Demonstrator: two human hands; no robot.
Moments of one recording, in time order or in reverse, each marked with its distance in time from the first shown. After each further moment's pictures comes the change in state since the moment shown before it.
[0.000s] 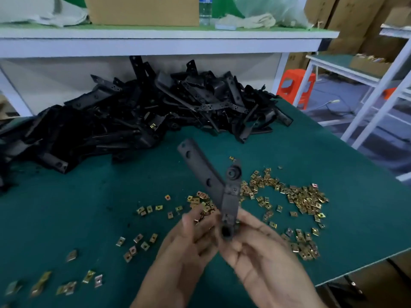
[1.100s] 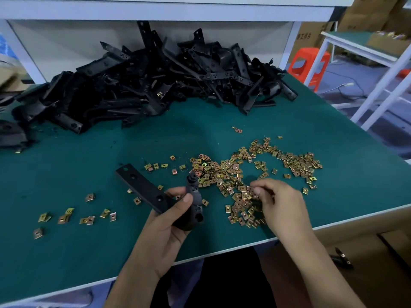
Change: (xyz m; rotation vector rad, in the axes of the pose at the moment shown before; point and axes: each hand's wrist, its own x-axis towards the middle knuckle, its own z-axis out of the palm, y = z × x) left_hand -0.047 -0.017 -0.027 -0.096 0.104 0.117; right_hand 0.008 -0.007 -0.095 -1.615 0.446 -0.549
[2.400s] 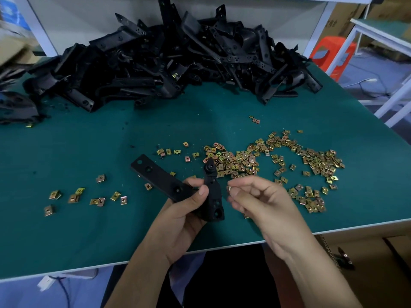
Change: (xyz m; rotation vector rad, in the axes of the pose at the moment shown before) left_hand 0.010 -0.005 -0.007 -0.029 -0.070 -0.069; right_hand -0.023 -0.064 0.016 0.963 -0.447 0.275
